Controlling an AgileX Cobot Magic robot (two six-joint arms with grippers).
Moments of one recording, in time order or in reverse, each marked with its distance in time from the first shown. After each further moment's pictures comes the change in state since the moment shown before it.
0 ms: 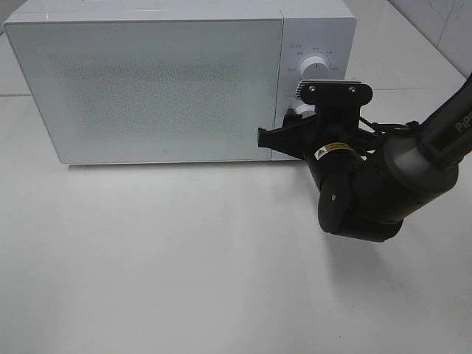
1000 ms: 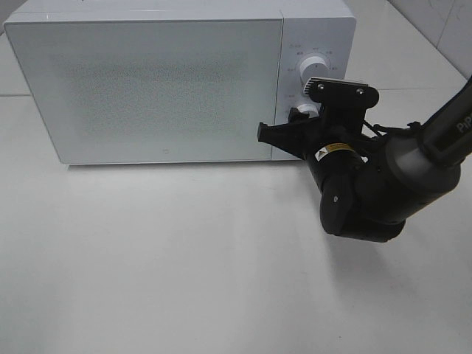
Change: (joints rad) left arm 0.000 0.000 0.000 0.000 0.000 0.000; right arm -0.004 0.000 0.006 -0.026 -0.003 0.129
